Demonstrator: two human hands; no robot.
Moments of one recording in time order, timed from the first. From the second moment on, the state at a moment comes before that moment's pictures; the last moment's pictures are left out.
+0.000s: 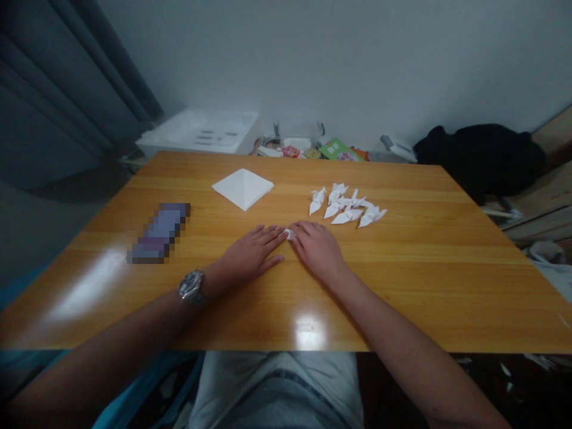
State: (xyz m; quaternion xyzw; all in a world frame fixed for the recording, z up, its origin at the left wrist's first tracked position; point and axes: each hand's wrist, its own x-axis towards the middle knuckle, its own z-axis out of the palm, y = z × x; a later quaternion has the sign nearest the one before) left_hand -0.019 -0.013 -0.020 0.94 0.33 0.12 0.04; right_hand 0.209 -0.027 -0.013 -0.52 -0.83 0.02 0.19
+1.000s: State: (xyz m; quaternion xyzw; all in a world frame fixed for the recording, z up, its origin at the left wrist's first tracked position) left_hand -0.020 -0.020 -0.025 0.94 0.34 0.10 -0.01; right_hand 0.247 -0.072 -0.032 -0.56 -0.83 0.05 0.08
